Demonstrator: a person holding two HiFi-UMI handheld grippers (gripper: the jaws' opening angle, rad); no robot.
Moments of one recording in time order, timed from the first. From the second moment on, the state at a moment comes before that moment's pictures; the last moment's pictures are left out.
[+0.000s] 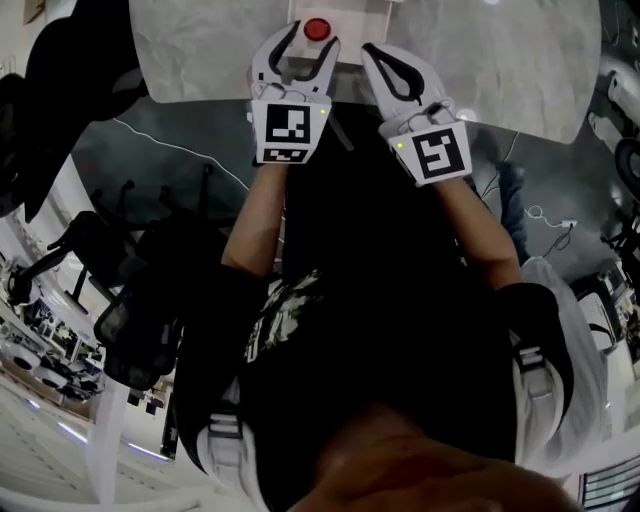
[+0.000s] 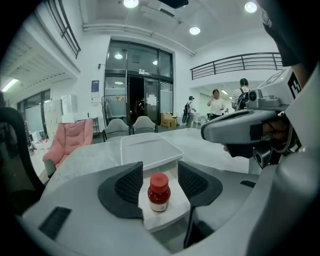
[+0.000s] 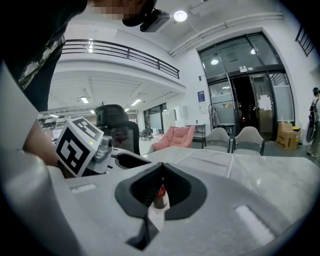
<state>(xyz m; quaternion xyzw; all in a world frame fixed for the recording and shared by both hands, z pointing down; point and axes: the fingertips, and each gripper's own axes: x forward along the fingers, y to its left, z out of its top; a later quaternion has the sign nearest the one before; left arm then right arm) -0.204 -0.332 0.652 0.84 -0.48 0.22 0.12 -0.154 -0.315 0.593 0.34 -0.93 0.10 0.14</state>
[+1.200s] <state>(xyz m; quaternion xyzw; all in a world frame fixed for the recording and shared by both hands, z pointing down) -0.206 -0.339 0.660 0.82 -0.51 0.20 0.16 -0.135 -0.311 0.590 0.36 -0.92 0.09 0.13</state>
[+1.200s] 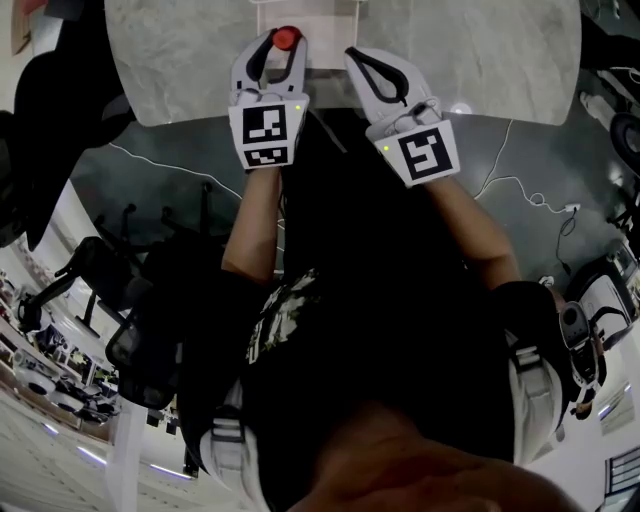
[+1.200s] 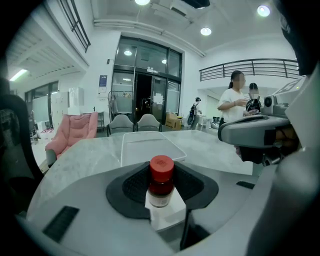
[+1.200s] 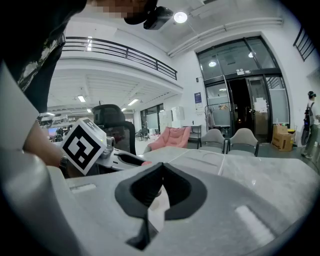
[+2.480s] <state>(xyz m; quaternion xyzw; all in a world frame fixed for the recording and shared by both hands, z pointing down) -0.206 -0.298 0.450 0.90 -0.41 0.13 0.06 -0.120 -0.309 0.428 0.47 -0.88 0.06 0.01</state>
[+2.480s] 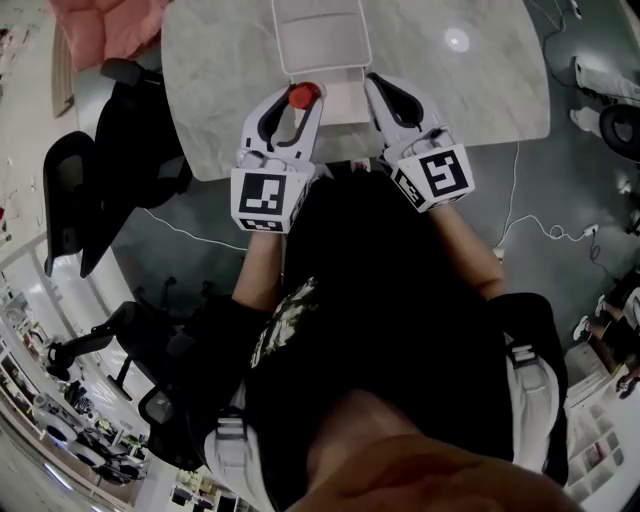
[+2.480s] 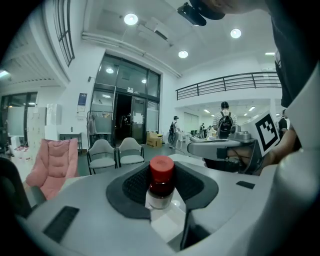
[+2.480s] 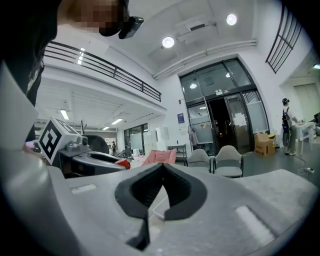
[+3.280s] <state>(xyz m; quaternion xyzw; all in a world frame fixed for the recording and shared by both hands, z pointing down) -0.247 -0.296 0.361 0.91 -0.42 0.05 -0.01 -0.176 -0.300 0.358 0.46 -0.88 -0.04 0.05</state>
